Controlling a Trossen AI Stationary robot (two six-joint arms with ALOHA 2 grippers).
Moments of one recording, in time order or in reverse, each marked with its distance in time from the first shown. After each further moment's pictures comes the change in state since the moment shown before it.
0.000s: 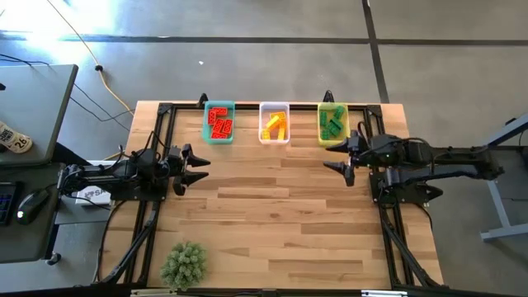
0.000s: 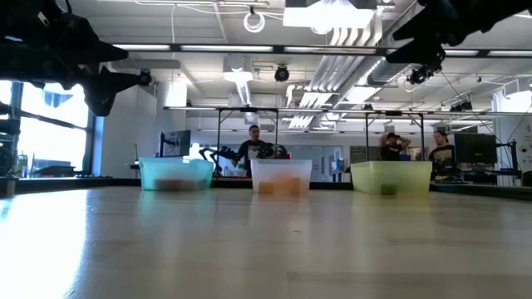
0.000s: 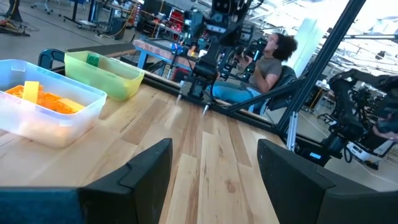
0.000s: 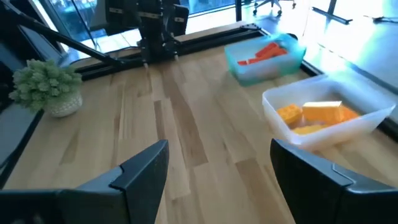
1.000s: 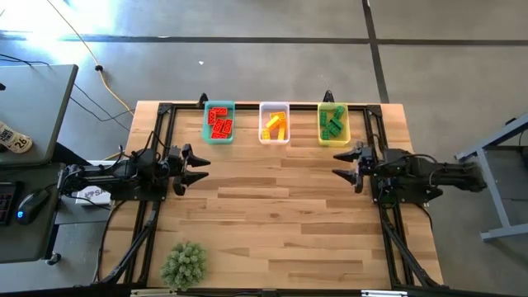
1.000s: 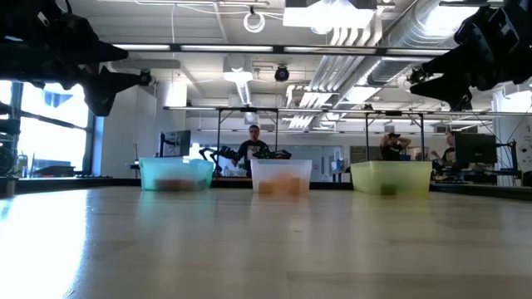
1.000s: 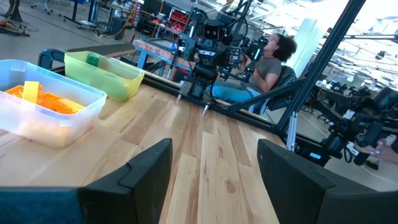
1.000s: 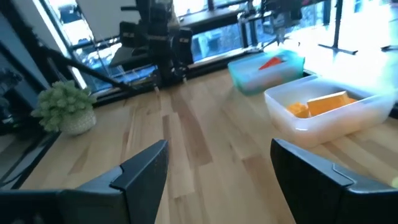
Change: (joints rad) left arm 0.000 0.000 0.000 0.000 0.000 0.000; right arm 0.000 -0.508 -0.418 0.122 -0.009 0.042
